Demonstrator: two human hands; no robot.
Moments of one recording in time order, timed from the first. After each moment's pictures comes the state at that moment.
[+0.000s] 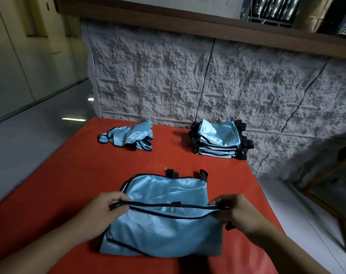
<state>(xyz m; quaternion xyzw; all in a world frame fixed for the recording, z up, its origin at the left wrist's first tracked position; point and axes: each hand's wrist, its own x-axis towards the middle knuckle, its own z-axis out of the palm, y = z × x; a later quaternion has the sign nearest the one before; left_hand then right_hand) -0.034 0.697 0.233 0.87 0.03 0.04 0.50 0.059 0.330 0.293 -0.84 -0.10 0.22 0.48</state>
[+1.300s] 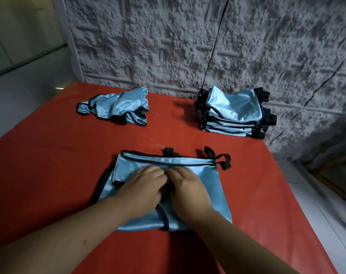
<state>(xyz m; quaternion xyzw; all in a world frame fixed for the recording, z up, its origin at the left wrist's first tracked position) 0.090 0.625 0.162 0.97 -0.17 0.09 0.16 0.127 0.454 0.171 -0.92 -0.33 -0.08 0.21</state>
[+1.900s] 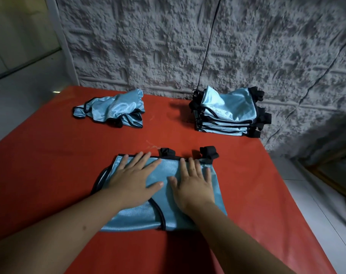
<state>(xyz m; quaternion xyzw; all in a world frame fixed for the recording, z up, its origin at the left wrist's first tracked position) 0.113 0.645 0.158 1.00 -0.03 -0.04 0.07 0.148 0.444 0.161 -0.98 -0.16 0.07 0.06</state>
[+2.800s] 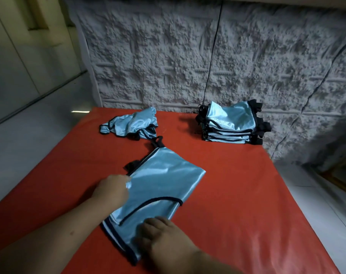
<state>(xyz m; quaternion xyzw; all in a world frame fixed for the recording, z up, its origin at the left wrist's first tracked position) 0.044 0.714 0.200 0.97 0.19 -0.06 0.11 0.007 0.481 0.154 -0.80 -0.59 -0.07 0.11</state>
